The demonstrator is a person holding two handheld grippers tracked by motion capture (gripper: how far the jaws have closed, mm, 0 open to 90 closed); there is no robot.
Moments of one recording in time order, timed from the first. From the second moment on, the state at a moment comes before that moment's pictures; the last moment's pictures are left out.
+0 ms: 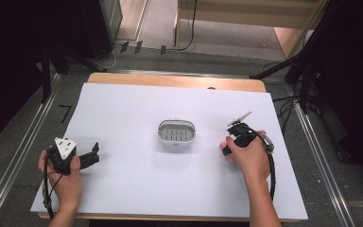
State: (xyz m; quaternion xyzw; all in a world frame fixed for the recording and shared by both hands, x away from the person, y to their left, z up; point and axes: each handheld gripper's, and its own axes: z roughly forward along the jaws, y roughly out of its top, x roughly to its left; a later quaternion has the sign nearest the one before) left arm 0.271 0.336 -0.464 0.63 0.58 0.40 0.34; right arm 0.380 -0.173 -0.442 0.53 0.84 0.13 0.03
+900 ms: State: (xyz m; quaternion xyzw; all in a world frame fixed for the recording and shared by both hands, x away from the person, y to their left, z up) left arm 0.271 0.336 -0.464 0.63 0.57 0.40 0.34; right arm 0.385 -0.167 -0.447 0.50 0.86 0.12 0.03
